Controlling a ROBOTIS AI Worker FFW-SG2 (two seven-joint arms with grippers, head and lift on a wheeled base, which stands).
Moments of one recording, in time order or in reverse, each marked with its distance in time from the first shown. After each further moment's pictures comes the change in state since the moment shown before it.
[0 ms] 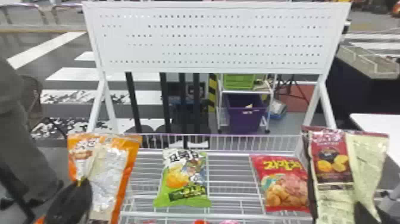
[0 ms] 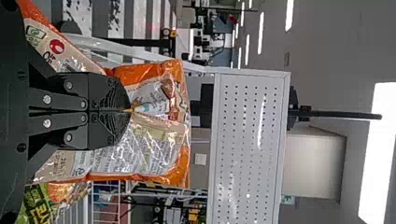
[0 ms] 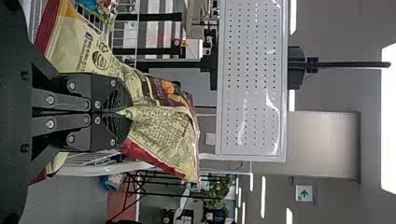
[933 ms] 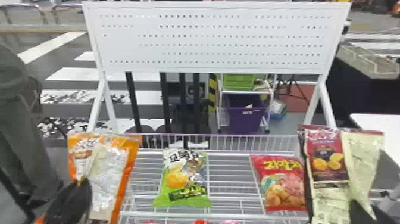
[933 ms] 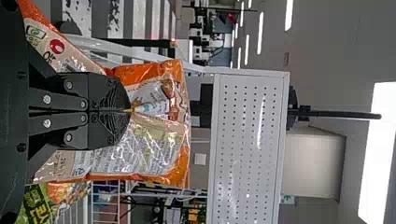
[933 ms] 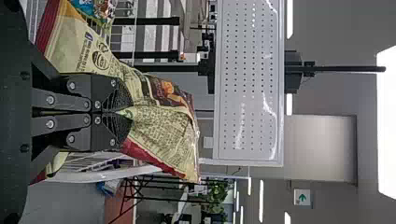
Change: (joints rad) left arm 0.001 0.002 0.003 -0.002 0.000 0.000 0.000; right arm -0.016 -0.001 0.007 0.005 0.004 0.002 0.016
